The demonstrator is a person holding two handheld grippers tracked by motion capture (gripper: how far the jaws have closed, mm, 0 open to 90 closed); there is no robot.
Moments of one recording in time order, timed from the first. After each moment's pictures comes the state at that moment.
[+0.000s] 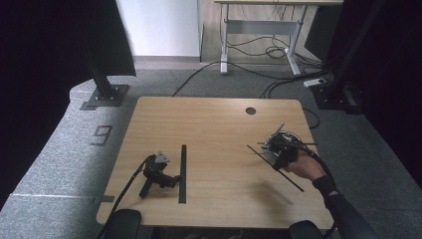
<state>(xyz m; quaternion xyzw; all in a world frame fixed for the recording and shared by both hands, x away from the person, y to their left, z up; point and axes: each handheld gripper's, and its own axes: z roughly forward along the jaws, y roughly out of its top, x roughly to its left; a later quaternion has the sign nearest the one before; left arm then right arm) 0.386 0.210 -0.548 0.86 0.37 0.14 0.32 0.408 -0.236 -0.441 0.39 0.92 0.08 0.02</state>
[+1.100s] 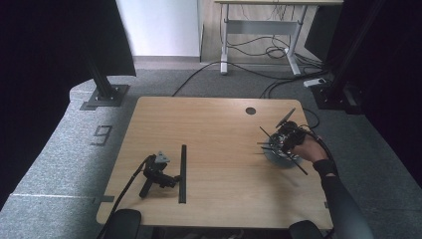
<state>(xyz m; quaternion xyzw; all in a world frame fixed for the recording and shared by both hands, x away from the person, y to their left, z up) 0.386 0.210 -0.548 0.86 0.37 0.14 0.32 0.468 -0.276 -0.447 0.45 0.89 0.09 0.06</state>
